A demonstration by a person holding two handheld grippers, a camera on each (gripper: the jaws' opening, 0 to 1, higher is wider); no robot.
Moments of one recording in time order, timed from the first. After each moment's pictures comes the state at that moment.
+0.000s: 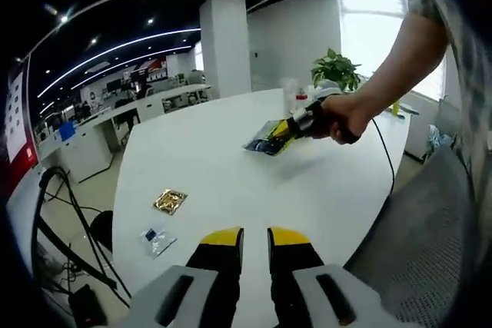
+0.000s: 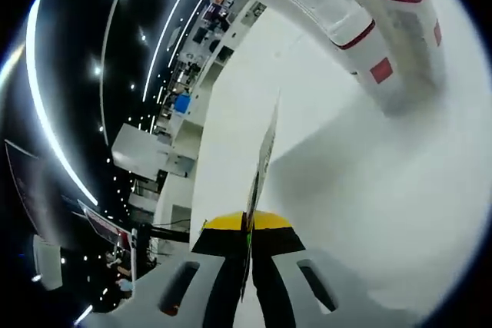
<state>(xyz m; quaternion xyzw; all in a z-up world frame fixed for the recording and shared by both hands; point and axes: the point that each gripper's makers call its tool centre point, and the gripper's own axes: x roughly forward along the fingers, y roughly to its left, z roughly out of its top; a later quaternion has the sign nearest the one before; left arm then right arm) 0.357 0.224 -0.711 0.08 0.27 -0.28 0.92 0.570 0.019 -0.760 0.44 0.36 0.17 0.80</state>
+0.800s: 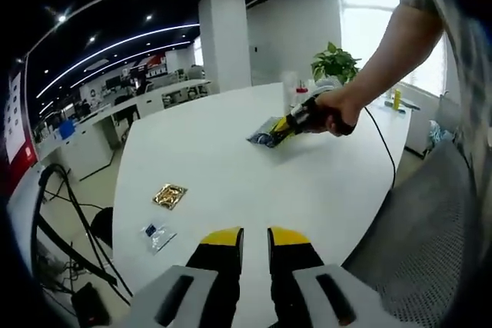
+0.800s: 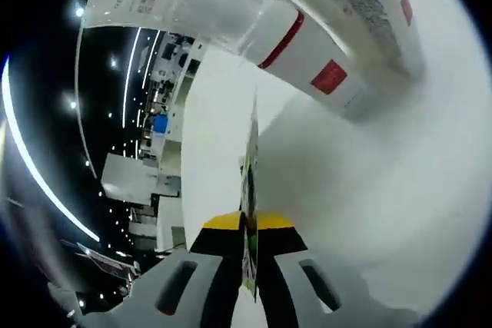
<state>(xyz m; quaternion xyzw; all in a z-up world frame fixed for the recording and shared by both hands) 0.355 0.225 -0.718 0.09 0.29 -0.28 0.91 0.584 -0.002 -0.786 0.51 0.39 0.07 0.76</state>
